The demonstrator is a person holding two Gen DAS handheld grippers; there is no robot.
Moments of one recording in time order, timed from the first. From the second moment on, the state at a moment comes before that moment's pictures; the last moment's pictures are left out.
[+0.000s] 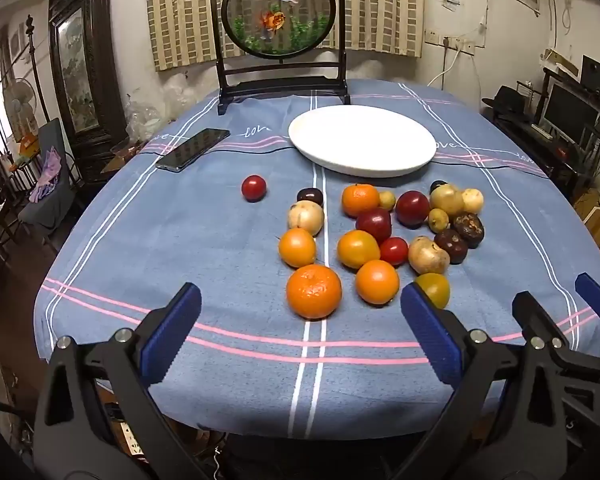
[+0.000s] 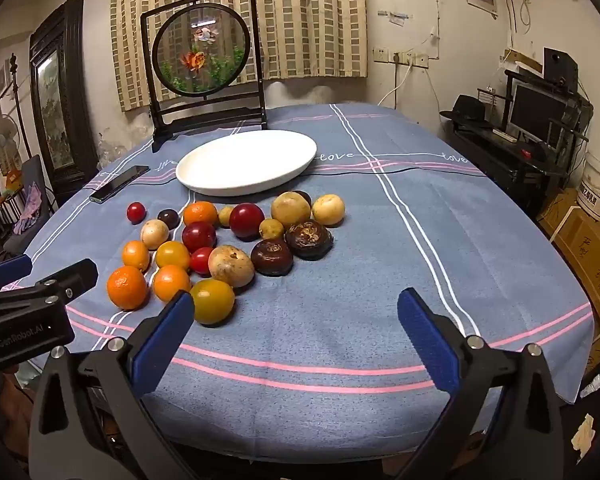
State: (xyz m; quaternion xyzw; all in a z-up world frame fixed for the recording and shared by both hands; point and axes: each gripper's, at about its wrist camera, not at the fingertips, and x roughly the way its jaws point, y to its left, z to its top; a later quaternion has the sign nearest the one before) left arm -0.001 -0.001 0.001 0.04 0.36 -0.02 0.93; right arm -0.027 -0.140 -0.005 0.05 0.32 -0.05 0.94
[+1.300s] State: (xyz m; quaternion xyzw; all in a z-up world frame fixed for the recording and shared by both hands) left arm 0.004 0.003 -0.005 0.02 0.38 -0.02 0.92; right arm -0.025 -0.138 -0.010 0.05 0.33 -0.05 0.94
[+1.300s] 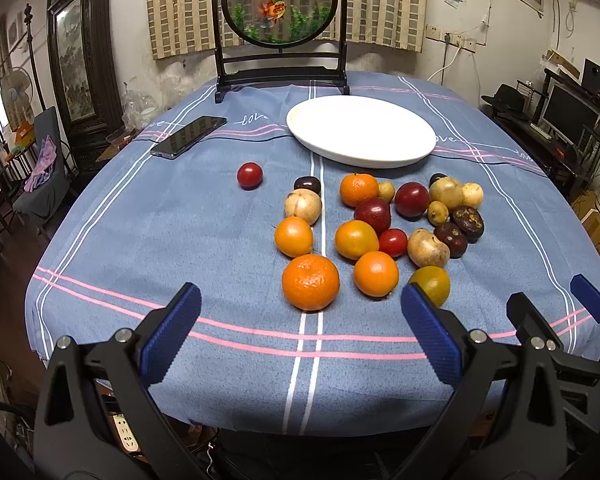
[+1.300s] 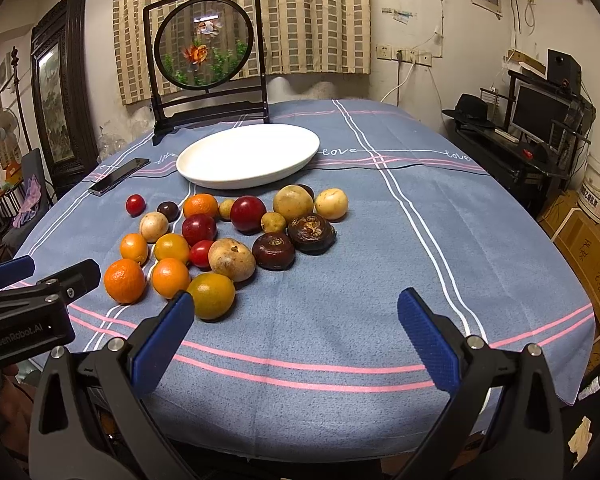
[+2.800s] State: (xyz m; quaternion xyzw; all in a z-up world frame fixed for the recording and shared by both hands) left arm 0.004 0.004 -0.010 0.02 0.38 -0.02 0.92; right arm -0.025 -0.134 -0.014 0.05 0.34 -0.05 0.94
